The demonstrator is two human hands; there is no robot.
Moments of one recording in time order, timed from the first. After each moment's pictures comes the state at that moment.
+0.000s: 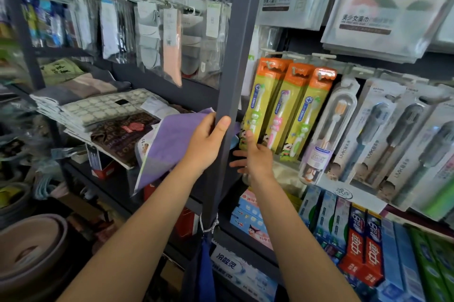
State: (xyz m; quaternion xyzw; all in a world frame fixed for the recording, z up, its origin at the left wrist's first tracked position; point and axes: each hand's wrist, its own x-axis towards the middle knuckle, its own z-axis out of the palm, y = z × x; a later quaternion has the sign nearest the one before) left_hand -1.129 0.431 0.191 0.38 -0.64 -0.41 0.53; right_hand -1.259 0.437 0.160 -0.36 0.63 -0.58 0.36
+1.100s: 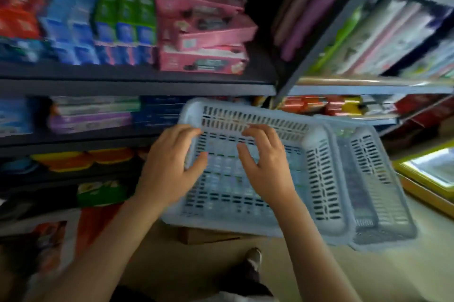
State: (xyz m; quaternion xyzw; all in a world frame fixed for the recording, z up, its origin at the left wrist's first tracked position) left_hand -1.411 0.920 -0.059 0.14 -0.92 -0.32 0.18; right_hand -1.530 1.095 -0.043 -0.37 0.88 -0.29 -0.04
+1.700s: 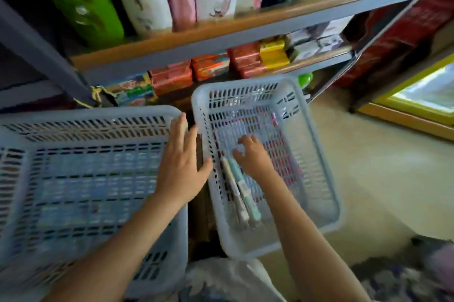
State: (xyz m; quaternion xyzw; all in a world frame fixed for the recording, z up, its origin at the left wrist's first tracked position) left_hand -1.703 1.244 -0.127 0.14 -0.96 -0.24 0.02; right_hand -1.822 1.412 -0.197 -0.16 0.92 -0.24 0.26
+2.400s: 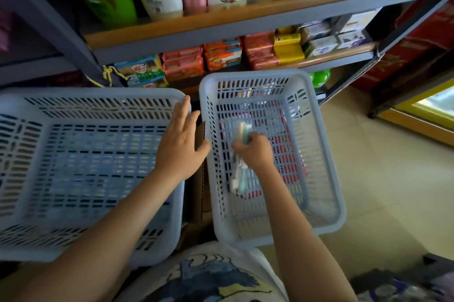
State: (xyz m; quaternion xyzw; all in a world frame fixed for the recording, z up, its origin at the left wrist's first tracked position) left_hand -1.710 1.245 -0.122 0.19 -0.95 -0.24 -0.01; right_hand -1.819 1.411 -0.187 -0.06 0.89 -0.34 0.28
